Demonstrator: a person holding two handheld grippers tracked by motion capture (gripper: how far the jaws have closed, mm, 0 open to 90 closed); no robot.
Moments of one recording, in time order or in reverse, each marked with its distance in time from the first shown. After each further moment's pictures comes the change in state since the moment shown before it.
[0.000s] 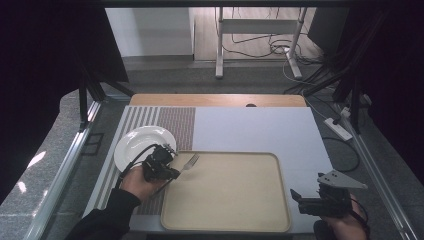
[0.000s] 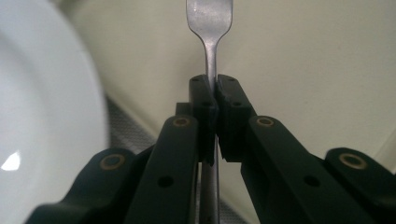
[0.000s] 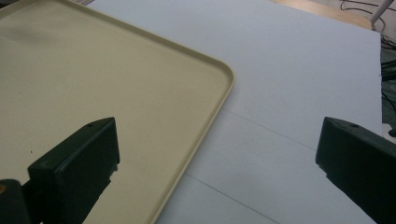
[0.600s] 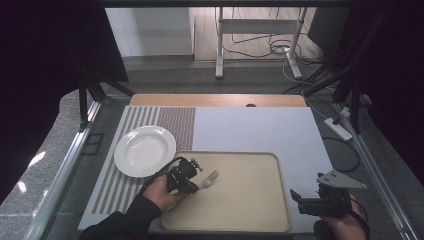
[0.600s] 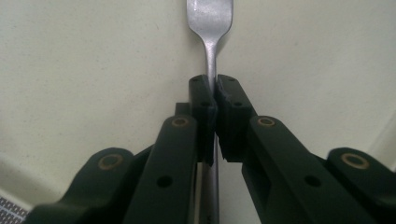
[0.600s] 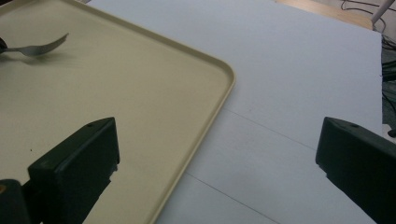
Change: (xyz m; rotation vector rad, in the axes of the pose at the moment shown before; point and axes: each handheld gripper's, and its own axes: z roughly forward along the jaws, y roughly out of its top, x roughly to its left) left arm -0.043 0.021 0.044 0.119 -0.012 0.089; right arm 0.000 0.000 0.000 0.005 -0.001 -0.008
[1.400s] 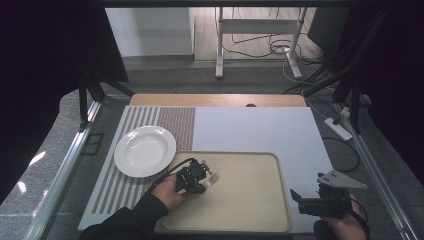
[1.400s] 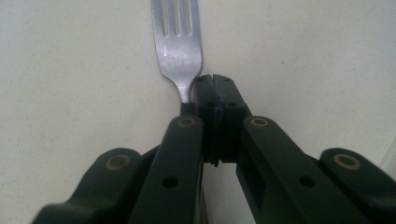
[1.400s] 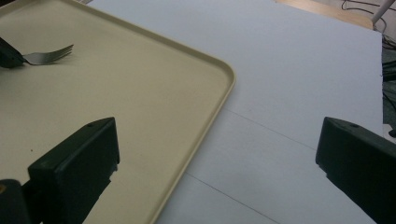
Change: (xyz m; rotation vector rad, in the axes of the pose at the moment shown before) left arm -0.006 0.018 0.011 -0.002 -0.006 0.089; right arm 0.000 0.000 0.000 -0.003 0.002 0.002
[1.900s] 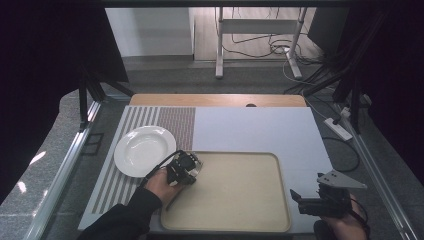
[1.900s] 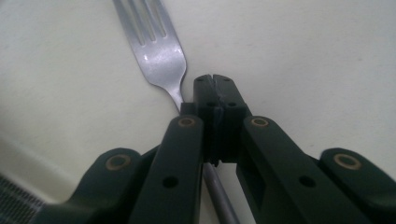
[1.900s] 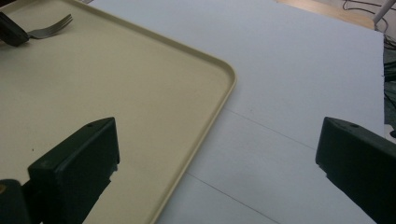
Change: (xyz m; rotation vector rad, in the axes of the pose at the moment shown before) left arm 0.034 -0.014 -0.008 -0.008 0.056 -0.104; right arm 0.000 0.000 0.000 0.000 0.003 -0.002
